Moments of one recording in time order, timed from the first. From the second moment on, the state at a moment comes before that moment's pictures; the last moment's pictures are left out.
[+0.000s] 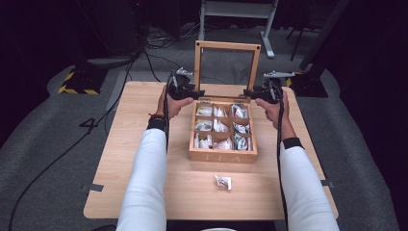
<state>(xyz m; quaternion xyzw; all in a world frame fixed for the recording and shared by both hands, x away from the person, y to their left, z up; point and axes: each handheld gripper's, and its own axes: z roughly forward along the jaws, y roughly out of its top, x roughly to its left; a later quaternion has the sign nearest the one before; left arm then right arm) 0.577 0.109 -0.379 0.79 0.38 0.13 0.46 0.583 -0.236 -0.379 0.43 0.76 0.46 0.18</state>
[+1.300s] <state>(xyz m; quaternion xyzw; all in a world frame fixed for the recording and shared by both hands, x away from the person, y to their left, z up) 0.603 0.099 -0.372 0.79 0.39 0.16 0.45 0.611 -0.231 -0.391 0.42 0.79 0.42 0.16</state>
